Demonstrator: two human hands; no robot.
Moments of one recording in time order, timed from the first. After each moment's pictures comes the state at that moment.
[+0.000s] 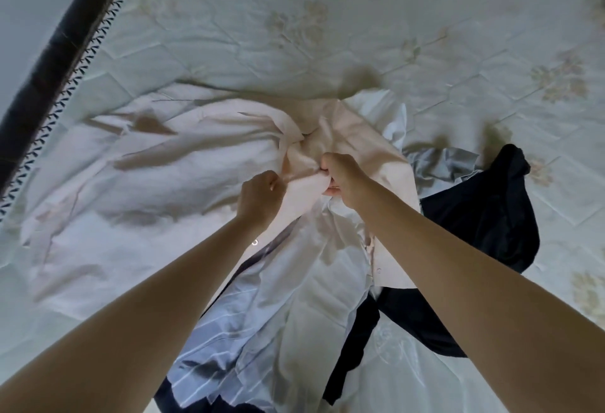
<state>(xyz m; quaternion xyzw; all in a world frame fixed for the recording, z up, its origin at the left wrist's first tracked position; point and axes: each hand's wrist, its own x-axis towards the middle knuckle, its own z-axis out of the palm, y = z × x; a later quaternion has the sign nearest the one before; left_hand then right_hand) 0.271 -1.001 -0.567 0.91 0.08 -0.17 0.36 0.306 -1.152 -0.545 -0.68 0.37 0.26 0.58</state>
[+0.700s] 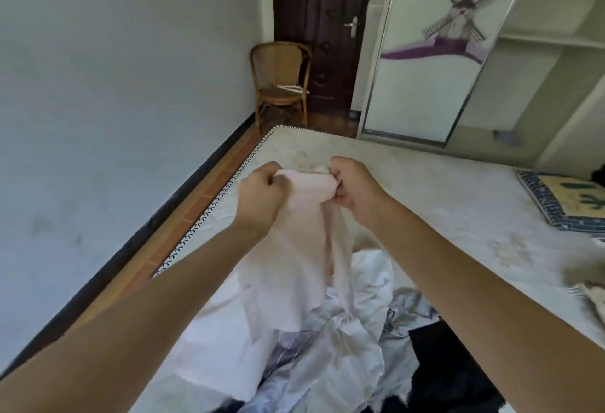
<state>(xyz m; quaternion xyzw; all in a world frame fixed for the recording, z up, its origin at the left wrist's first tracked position) 0.226 -0.943 -0.150 0.83 0.02 0.16 0.54 0.239 -1.093 -0.113 -0.69 0.09 0.09 0.72</state>
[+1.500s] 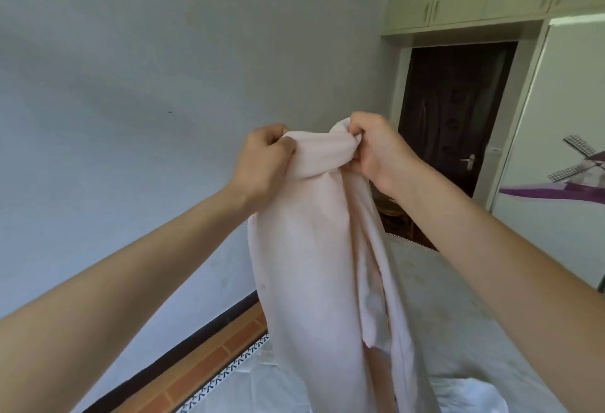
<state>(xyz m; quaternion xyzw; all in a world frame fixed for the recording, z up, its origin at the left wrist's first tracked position) -0.069 -0.757 0.130 0.77 0.01 0.40 0.50 0.003 -0.902 0.165 -0.63 -0.32 0.10 0.70</state>
